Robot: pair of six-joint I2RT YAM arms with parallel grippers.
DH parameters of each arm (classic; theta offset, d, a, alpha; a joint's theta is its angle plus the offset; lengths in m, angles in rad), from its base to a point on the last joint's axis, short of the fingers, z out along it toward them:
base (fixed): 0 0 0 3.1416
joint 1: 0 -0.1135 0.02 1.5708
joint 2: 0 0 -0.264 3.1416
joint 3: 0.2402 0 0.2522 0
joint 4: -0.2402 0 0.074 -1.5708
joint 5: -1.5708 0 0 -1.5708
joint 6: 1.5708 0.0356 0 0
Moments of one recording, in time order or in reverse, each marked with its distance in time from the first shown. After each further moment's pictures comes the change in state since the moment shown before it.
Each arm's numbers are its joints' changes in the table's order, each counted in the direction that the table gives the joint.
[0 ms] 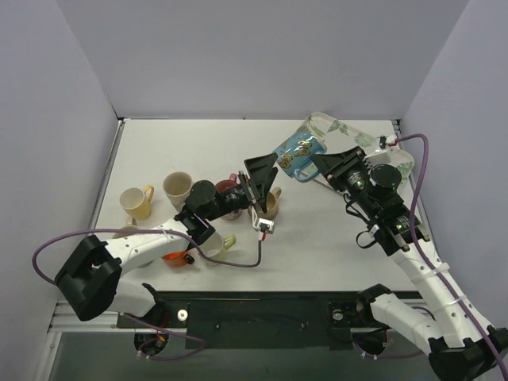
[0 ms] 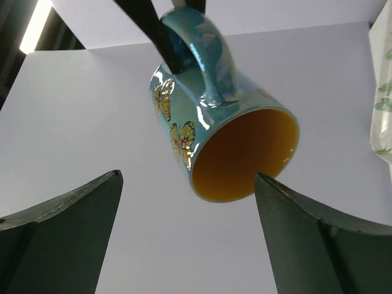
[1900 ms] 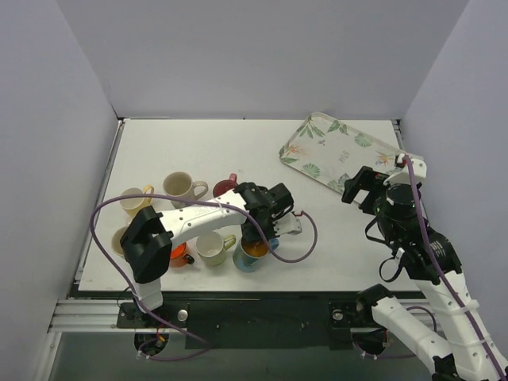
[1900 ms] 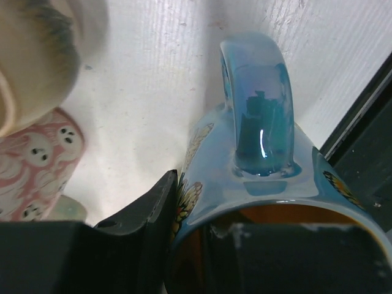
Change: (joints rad) left arm 0.213 0.476 0.833 -1.979 0.438 -1.253; right arm -0.003 -0.167 0.106 -0.547 -0.411 -0.594
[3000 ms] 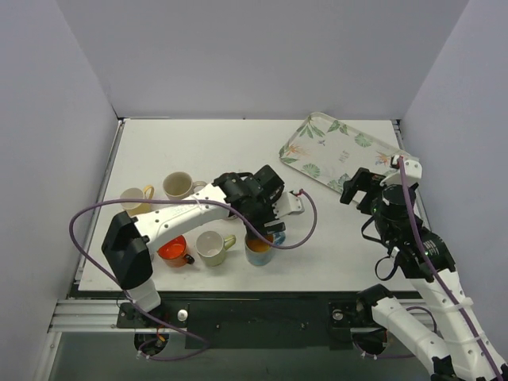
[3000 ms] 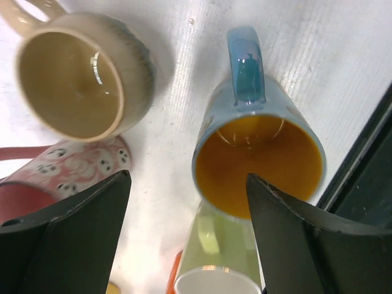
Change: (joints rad) left arm -0.062 -0.109 -0.105 0.238 -0.057 0.005; right arm 0.014 -0.010 -0.051 0.054 0.003 -0.024
